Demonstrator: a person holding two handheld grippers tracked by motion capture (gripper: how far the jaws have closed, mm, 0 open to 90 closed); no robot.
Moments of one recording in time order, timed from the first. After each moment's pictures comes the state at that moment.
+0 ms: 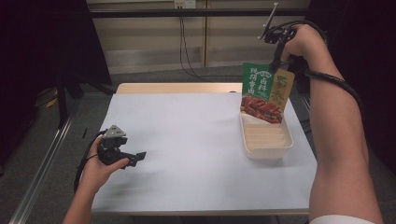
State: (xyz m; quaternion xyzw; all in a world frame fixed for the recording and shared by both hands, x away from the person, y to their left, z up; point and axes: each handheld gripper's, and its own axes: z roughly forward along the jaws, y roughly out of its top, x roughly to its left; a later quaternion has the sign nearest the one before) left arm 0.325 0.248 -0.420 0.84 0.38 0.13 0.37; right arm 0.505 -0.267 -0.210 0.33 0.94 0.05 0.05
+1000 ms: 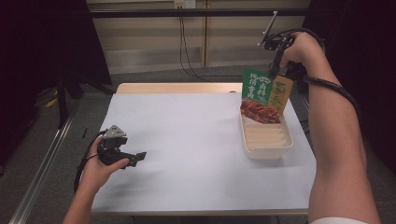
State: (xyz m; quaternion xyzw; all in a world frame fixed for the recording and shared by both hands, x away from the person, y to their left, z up) left arm 0.323 0.247 -0.419 0.84 0.38 0.13 0.37; right arm 0.504 -0.270 -0.230 0.33 0.94 0.05 0.03
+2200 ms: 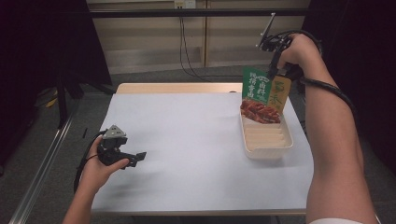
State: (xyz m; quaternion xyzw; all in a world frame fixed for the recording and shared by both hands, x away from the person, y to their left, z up) left arm 0.322 0.247 -0.418 0.84 0.38 0.13 0.37; right arm 0.505 -0.265 -0.235 0.35 0.94 0.05 0.05
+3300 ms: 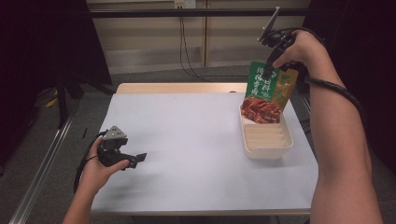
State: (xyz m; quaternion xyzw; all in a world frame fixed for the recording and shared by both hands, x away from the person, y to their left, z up) left arm 0.319 0.246 -0.416 0.84 0.38 0.13 0.37; right arm 0.493 -0.259 -0.220 0.42 0.90 0.06 0.08
